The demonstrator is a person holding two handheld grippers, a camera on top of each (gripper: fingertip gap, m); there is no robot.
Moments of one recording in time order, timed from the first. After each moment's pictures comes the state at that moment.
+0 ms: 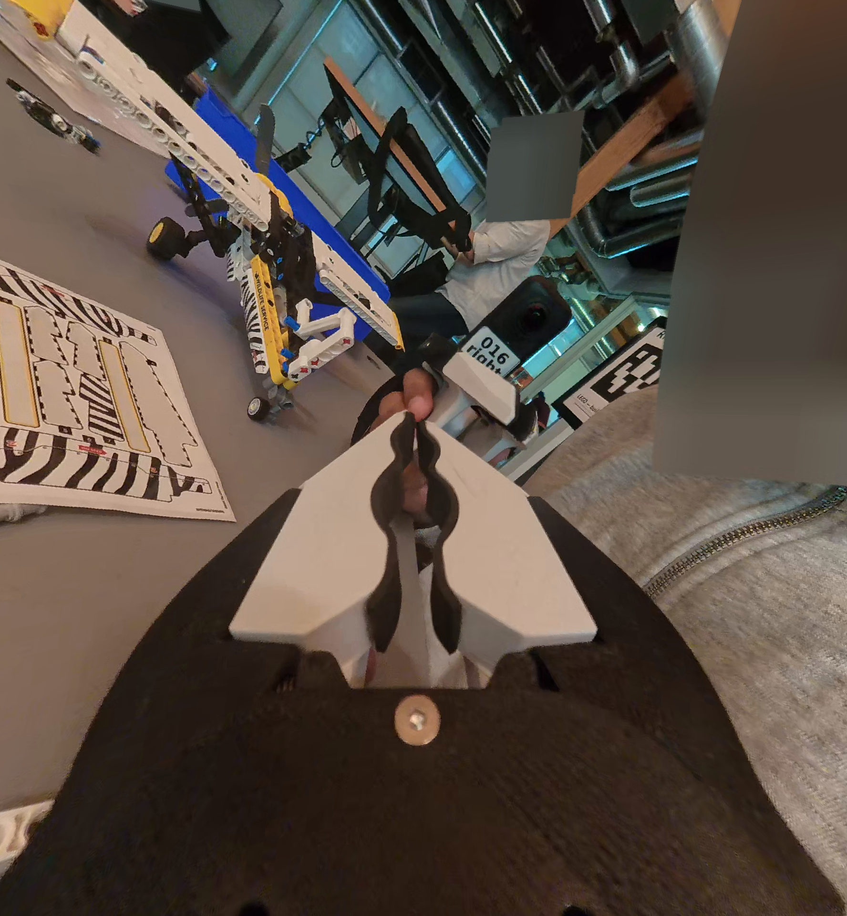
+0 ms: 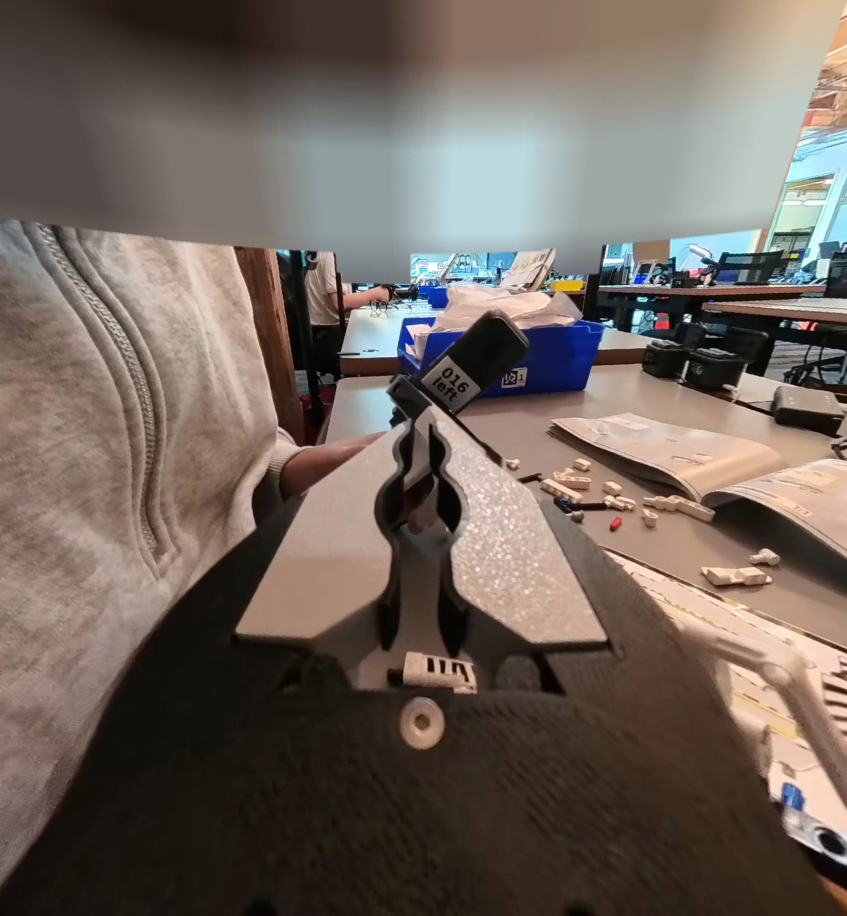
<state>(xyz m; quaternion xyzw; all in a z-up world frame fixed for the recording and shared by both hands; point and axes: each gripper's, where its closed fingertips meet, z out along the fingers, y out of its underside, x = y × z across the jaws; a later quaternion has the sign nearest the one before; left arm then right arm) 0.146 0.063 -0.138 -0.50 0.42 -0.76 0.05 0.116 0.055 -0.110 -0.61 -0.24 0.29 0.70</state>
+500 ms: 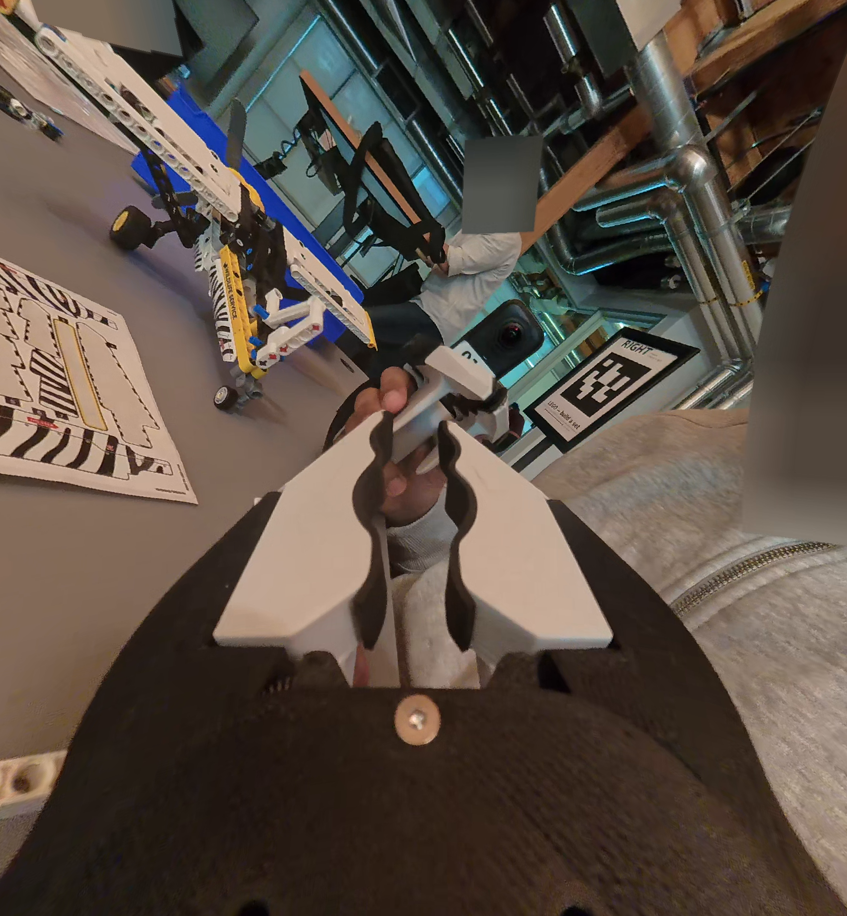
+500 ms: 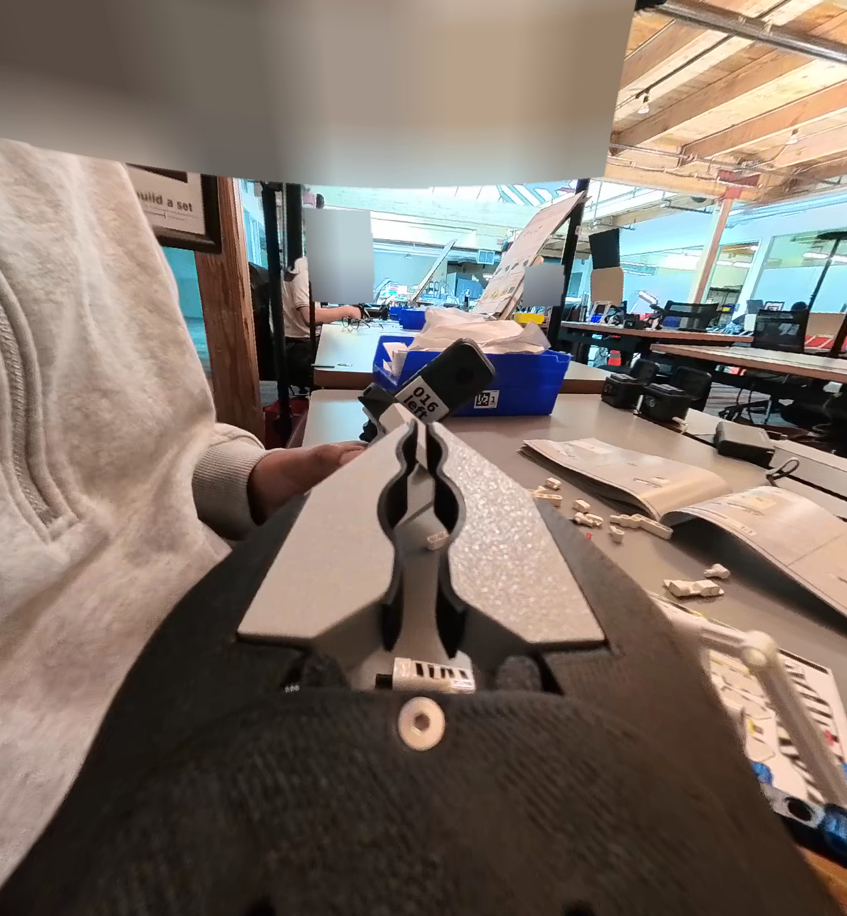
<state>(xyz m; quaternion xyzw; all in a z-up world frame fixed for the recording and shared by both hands) 0.132 0.057 -0.133 -0.49 0.40 -0.77 0.03 0.119 0.048 -0.105 -0.59 -0.24 0.24 0.73</state>
